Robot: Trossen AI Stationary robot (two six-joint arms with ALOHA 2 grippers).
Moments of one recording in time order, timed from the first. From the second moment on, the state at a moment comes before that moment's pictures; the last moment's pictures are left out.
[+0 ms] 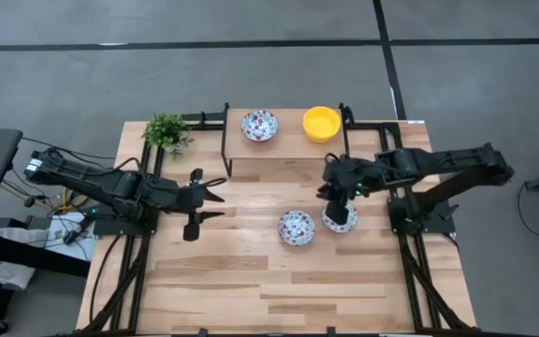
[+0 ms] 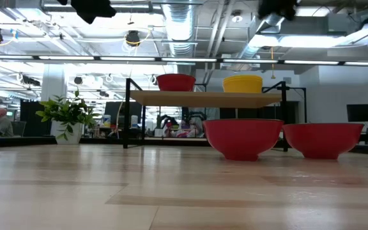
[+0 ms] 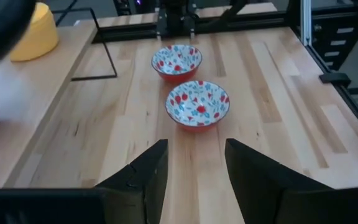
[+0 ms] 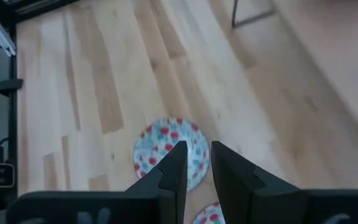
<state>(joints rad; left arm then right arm) -0.31 0.90 0.79 -0.37 -0.29 0.00 0.15 1.22 1.25 -0.89 0.15 0.39</state>
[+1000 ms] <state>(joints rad) -0.25 1.50 0.93 0.05 -0.32 0.04 0.54 0.90 0.75 -0.91 0.37 0.72</state>
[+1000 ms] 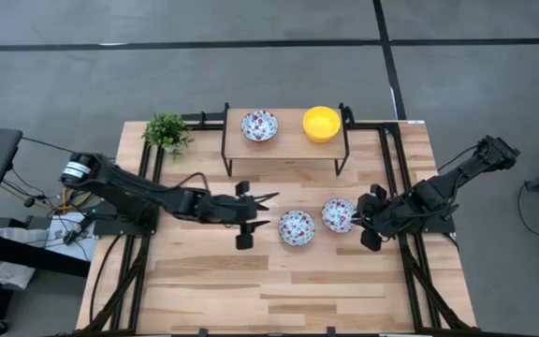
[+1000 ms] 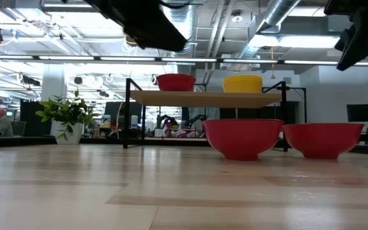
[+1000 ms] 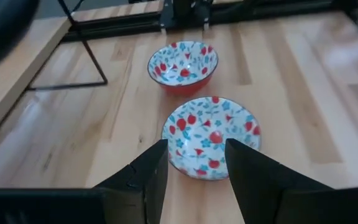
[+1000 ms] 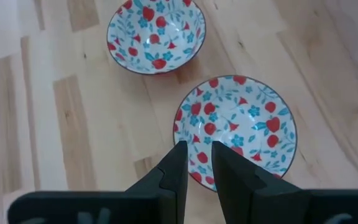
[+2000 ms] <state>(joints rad) -0.22 1.78 1.02 0.07 -0.13 0.40 0.54 0.90 0.75 -0.90 0.36 0.71</state>
